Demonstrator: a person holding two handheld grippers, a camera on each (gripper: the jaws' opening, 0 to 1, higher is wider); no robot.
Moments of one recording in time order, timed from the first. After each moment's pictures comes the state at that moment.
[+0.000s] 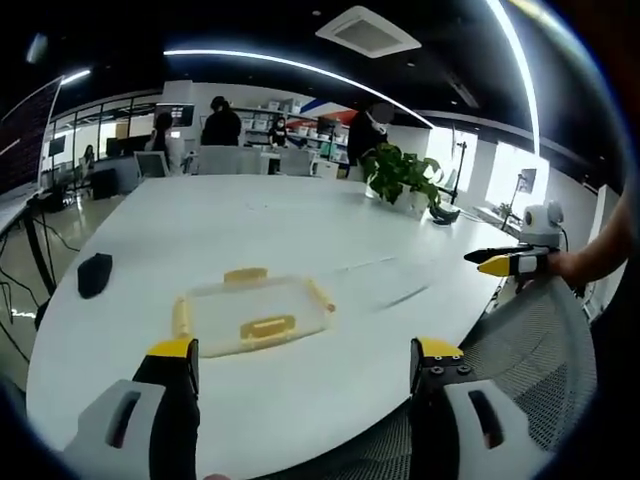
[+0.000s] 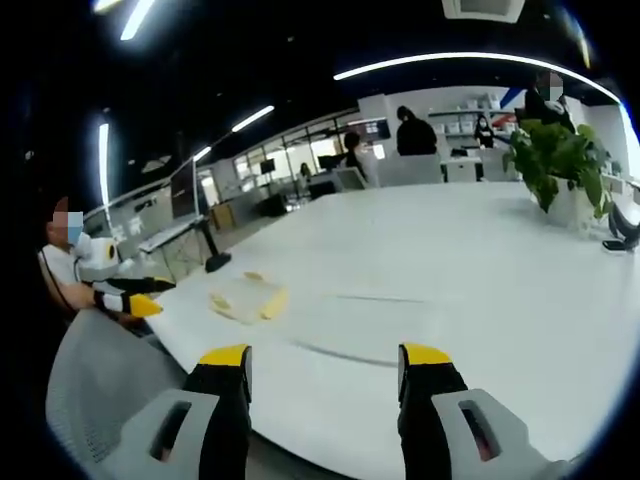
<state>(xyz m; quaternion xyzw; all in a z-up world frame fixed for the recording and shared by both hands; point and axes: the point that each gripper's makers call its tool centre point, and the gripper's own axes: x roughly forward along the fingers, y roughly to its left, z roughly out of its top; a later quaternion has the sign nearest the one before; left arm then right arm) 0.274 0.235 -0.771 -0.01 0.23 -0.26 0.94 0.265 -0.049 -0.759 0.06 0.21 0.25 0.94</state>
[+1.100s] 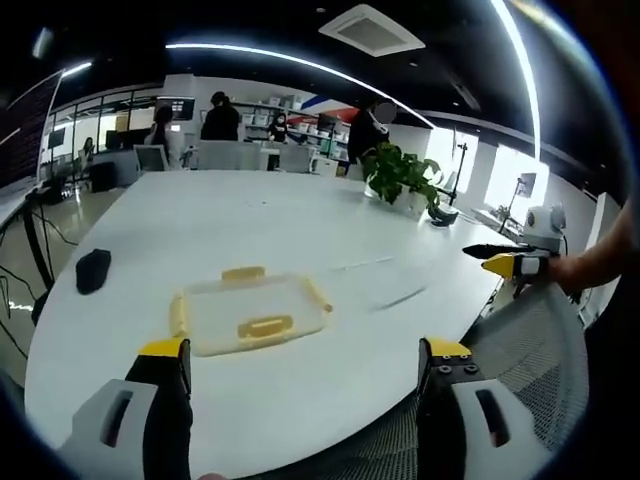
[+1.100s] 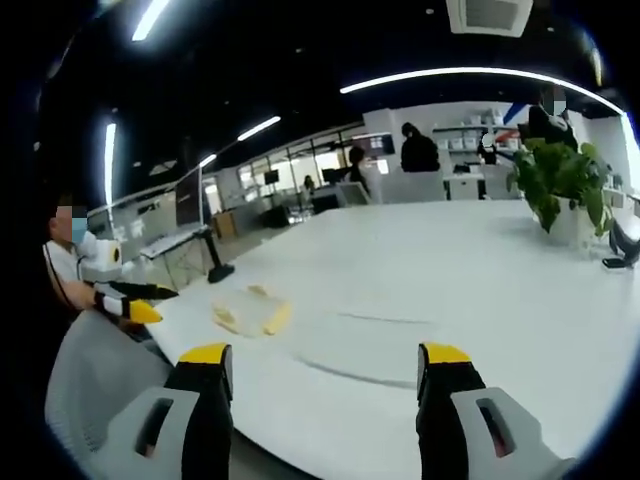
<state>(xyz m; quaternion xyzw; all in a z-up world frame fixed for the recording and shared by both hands) 0.273 0.236 -0.765 -0.03 0.24 -0.27 0.93 0.266 -0.041 -0.738 0.05 0.17 0.26 0.95</state>
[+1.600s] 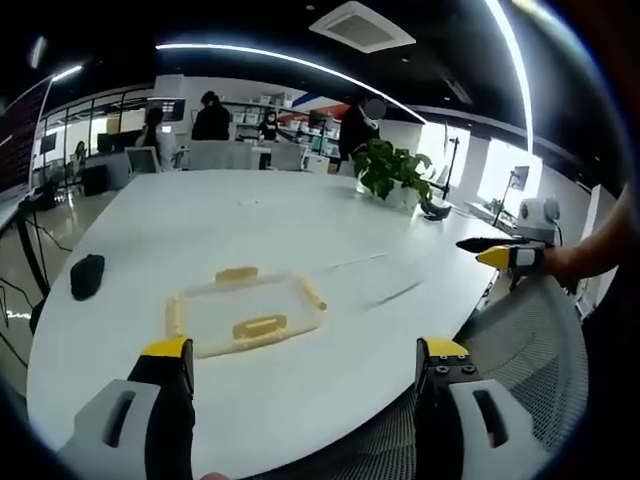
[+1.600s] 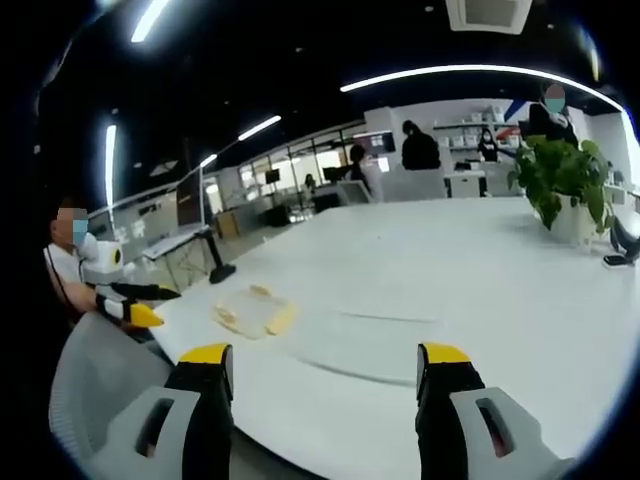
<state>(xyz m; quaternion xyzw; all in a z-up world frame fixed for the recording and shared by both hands) 0.272 0.232 -0.767 -0.01 0.25 -0.28 0.93 0.267 -0.044 -0.740 0.06 0.18 0.26 0.95</state>
